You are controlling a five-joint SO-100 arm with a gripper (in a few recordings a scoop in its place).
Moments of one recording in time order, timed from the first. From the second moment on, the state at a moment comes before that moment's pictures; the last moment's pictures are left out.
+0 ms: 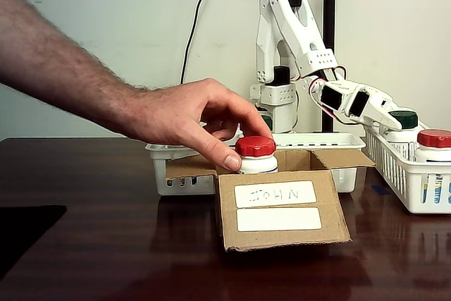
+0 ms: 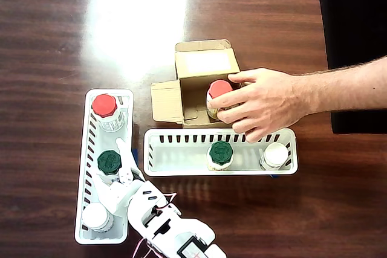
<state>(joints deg) -36.4 93.0 147.0 -47.4 74.1</state>
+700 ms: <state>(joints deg) -37.4 130.0 135.7 1.8 68.9</state>
